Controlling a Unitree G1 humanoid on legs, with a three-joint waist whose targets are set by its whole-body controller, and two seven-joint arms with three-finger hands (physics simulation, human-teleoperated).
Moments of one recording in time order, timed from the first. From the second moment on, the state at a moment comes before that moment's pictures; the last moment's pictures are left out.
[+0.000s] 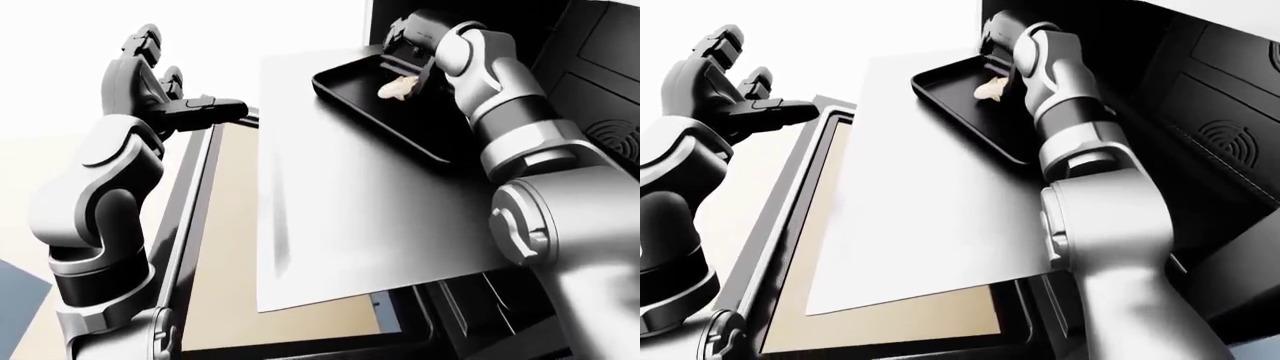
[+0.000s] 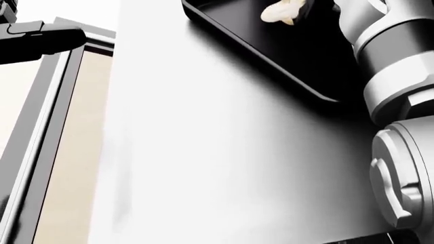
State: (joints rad) left arm -0.81 0.43 0.26 -0.19 -0.44 0.90 0.19; right arm -1.58 -0.35 0.02 1.32 -1.13 -0.02 0.28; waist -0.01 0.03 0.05
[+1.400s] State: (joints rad) left arm -1.16 0.56 0.20 0.06 -0.18 0.98 0.02; right arm -1.70 -0.21 -0.10 1.04 -0.24 0.44 0.22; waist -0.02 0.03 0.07
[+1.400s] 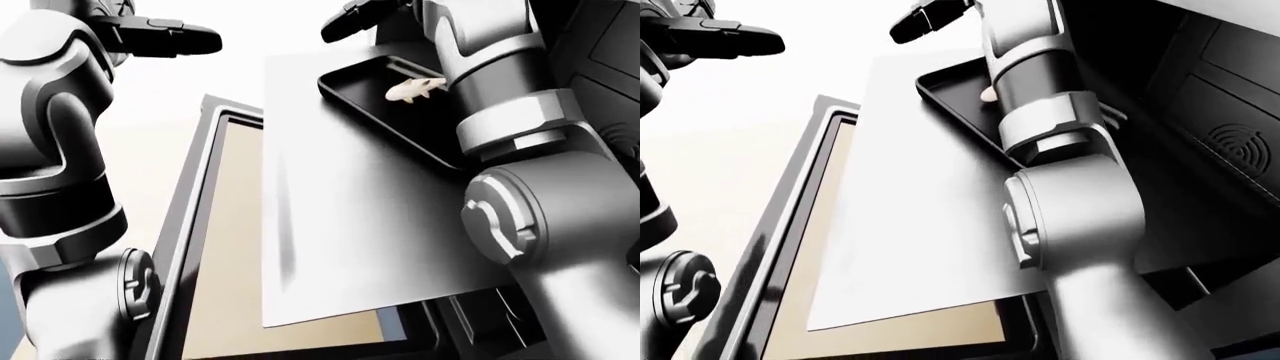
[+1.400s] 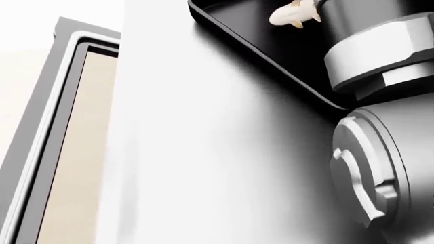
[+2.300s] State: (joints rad) left arm -1.16 0.52 0.23 0.03 -0.20 0.78 0.11; right arm -1.70 -0.24 -0.07 0.97 -0.23 0.08 0.05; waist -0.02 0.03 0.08
